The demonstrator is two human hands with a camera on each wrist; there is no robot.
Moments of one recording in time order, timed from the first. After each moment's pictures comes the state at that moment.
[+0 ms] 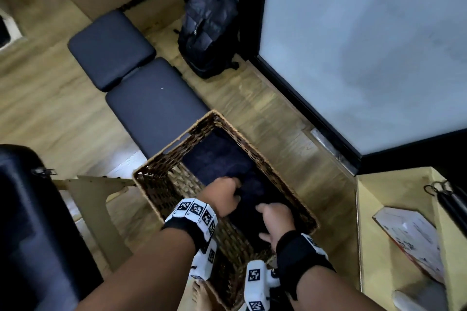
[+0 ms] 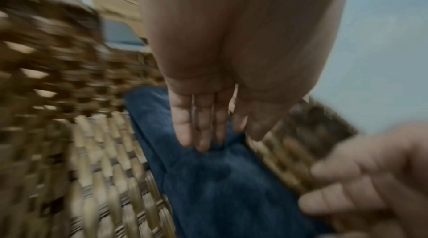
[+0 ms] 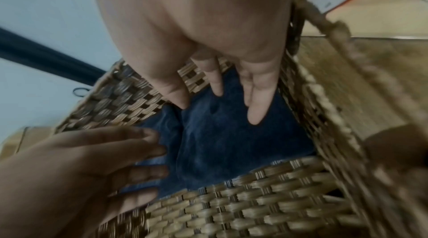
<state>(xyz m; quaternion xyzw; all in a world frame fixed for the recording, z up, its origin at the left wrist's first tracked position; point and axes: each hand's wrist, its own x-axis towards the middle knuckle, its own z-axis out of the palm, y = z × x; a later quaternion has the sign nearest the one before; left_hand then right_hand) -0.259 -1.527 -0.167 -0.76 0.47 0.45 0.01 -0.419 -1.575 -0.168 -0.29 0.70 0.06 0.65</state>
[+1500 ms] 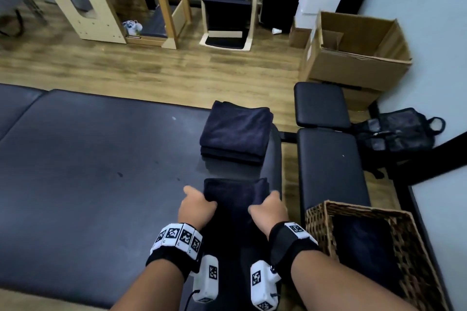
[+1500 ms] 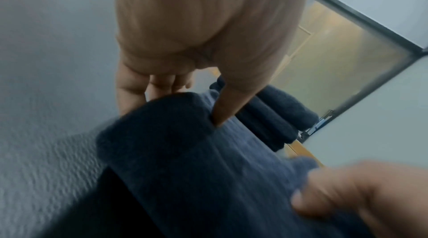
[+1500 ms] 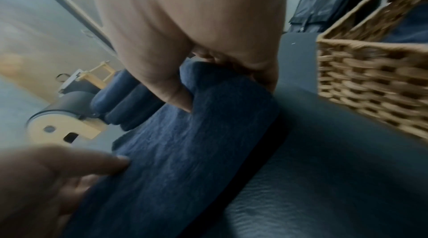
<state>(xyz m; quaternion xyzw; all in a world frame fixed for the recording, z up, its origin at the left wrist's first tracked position) -0.118 -1.066 -0.020 -0.87 -0.24 0.24 -0.36 -0.144 -1.243 -0.012 -0.82 0.34 0.21 0.42</state>
